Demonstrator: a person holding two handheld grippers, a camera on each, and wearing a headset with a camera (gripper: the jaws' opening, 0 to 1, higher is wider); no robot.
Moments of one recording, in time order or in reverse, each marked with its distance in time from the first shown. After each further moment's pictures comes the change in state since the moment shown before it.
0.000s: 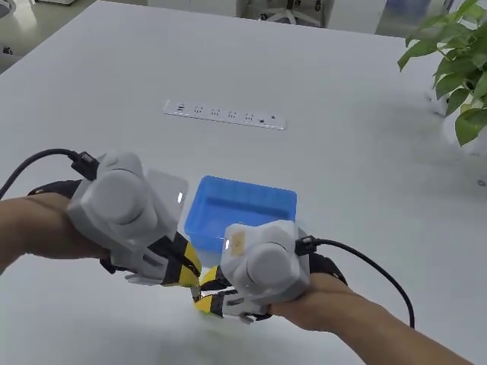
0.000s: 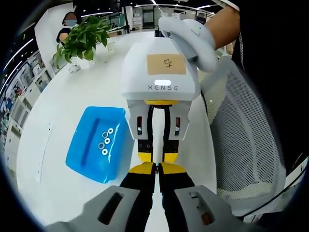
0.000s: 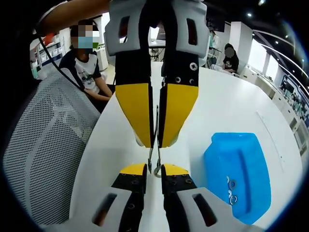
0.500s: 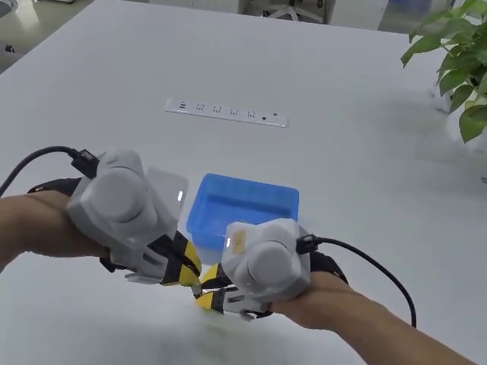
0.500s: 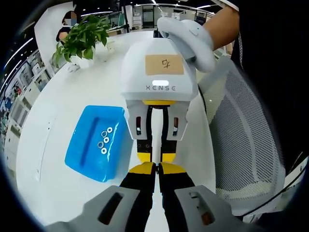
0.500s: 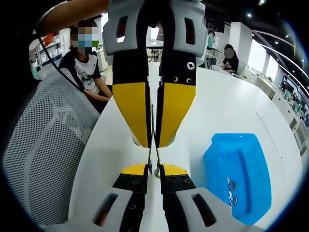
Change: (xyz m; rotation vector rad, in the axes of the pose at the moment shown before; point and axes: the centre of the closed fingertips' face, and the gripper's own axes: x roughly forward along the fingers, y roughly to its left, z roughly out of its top) left arm -0.002 -0.005 0.002 -0.001 0.004 -0.004; right arm 0.002 -0.001 0.001 -0.002 -0.007 -0.001
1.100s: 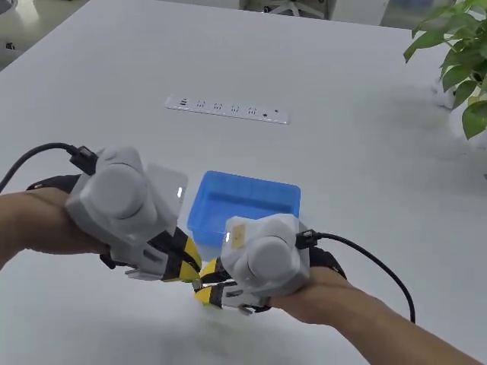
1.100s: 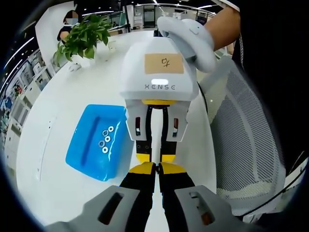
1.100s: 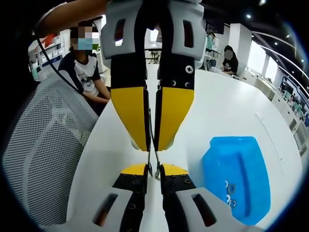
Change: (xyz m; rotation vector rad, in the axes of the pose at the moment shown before) left arm -0.001 0.002 -0.001 -0.008 0.003 0.008; right arm 0.002 -0.004 0.004 -0.006 -0.017 -0.005
